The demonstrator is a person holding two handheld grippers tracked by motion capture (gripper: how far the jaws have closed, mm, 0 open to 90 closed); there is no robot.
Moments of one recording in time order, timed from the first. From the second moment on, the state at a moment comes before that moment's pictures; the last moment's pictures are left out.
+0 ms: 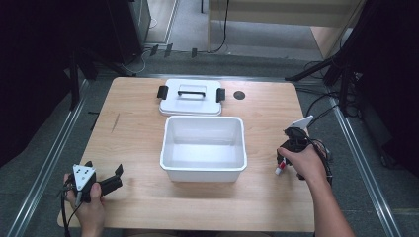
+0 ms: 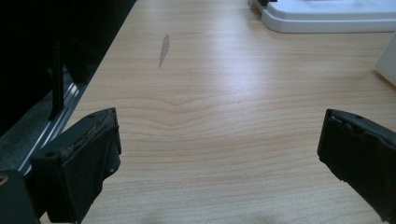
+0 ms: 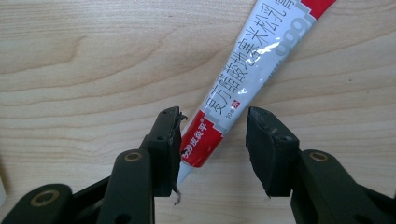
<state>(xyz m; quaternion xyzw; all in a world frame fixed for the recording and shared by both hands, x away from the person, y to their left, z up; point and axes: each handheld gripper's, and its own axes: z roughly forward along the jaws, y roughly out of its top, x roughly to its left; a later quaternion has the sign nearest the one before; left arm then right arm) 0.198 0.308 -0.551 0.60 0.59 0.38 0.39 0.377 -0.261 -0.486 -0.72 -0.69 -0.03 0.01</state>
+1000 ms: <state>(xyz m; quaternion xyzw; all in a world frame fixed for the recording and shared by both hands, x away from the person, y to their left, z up) 0.199 0.307 -0.551 0.60 0.59 0.37 0.39 0.387 -0.251 -0.493 -0.72 -0.70 0.01 0.00</state>
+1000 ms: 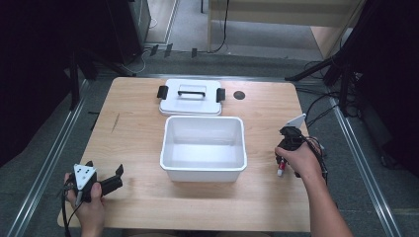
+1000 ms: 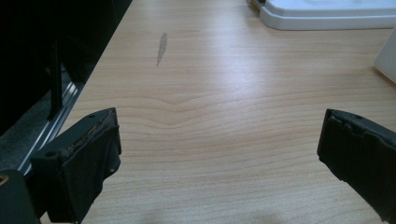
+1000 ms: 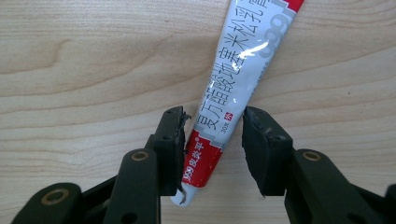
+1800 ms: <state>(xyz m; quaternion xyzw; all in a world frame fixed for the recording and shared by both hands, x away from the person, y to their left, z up) 0.200 0.306 -0.551 0.60 0.59 0.38 0.39 0.382 -0.240 -0.503 -0.61 -0.79 -0.01 -0.04</state>
